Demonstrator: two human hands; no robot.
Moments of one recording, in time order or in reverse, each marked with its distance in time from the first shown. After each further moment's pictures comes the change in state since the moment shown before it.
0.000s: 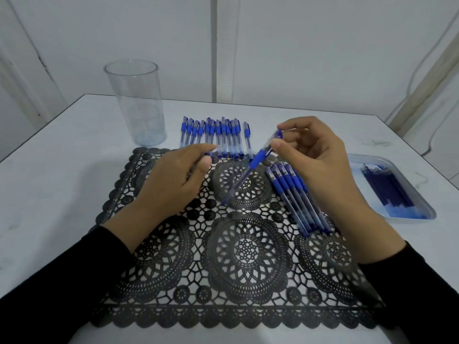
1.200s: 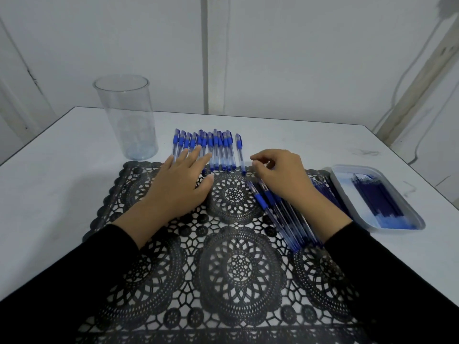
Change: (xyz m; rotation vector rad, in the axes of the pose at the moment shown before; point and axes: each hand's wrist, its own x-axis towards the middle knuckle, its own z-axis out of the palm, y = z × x) left_hand 0.030 0.000 0.019 0.370 -0.341 -0.208; right_hand 0.042 0.047 0.009 -0.767 -0.100 0.131
